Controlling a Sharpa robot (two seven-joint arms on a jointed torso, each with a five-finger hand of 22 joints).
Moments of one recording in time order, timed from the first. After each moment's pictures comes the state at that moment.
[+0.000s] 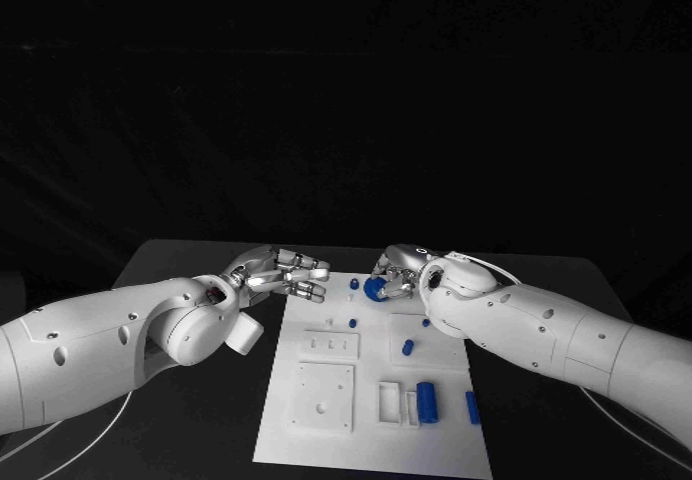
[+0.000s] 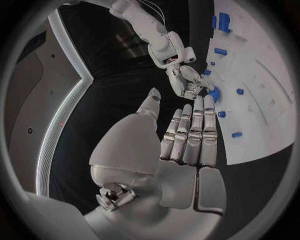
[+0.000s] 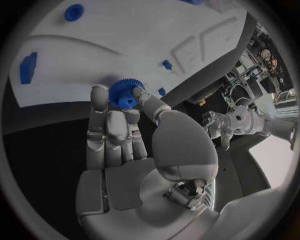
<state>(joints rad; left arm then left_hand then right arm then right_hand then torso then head) 1.40 -0.79 -0.17 1.43 -0.20 -0.09 0.24 1.36 -0.01 -0.03 0.01 0.06 0.89 0.17 0.07 0.07 1.01 0.16 0.06 0.06 1.11 0.14 0.07 0.07 0.10 1.00 0.13 0.24 0.08 1.24 -0.46 0.05 1.05 -1.56 -0.22 -0.19 1.21 -0.05 0.47 -0.26 0.16 1.09 0.07 0.06 0.06 1.27 -0.02 0.92 1.08 1.47 -0.07 1.08 1.22 0.08 1.46 -0.10 0.28 1.26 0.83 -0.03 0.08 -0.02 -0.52</state>
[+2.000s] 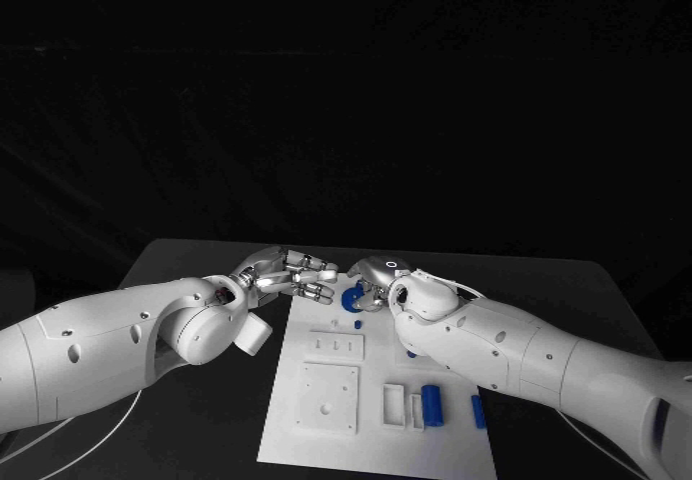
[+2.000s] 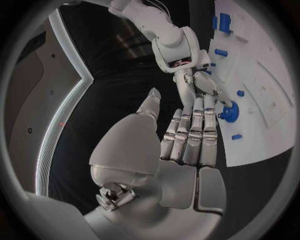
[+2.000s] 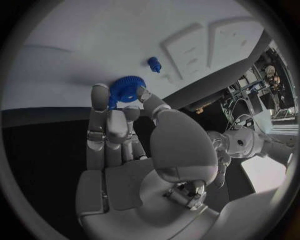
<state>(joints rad) 1.40 -0.78 -0.17 1.42 -0.20 -0.09 0.24 1.36 -0.01 -0.03 0.01 0.06 0.89 0.17 0.07 0.07 1.01 0.16 0.06 0.06 1.11 0.14 0.07 0.07 0.10 1.00 0.13 0.24 0.08 1.20 -0.31 0.03 0.95 -1.70 -0.30 -0.25 1.25 -0.12 0.32 -0.18 0.14 0.74 0.10 0.06 0.05 1.27 -0.03 0.86 1.03 1.47 -0.08 1.05 1.20 0.08 1.46 -0.10 0.25 1.23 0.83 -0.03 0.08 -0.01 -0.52</state>
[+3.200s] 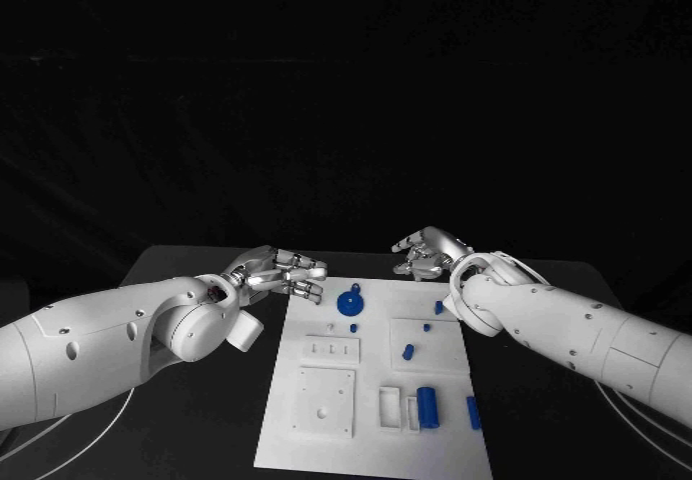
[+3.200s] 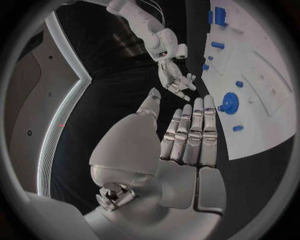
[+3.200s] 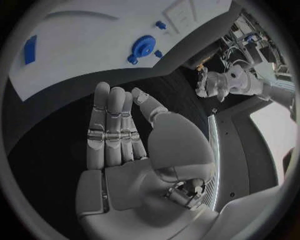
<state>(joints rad) 1.40 -0.79 -0.17 1.37 -0.20 -0.09 0.24 1.36 -0.01 -0.03 0.01 0.06 0.89 0.17 0.07 0.07 1.01 0.16 0.06 0.06 1.11 0.14 0.07 0.07 0.10 1.00 0.13 0.24 0.08 1.23 -0.54 0.10 1.05 -1.21 -0.40 -0.01 1.25 -0.05 0.33 -0.28 0.26 0.98 0.11 0.06 0.06 1.21 0.00 0.44 0.56 1.38 -0.05 0.47 0.78 0.08 1.36 -0.07 0.06 0.95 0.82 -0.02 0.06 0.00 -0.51</state>
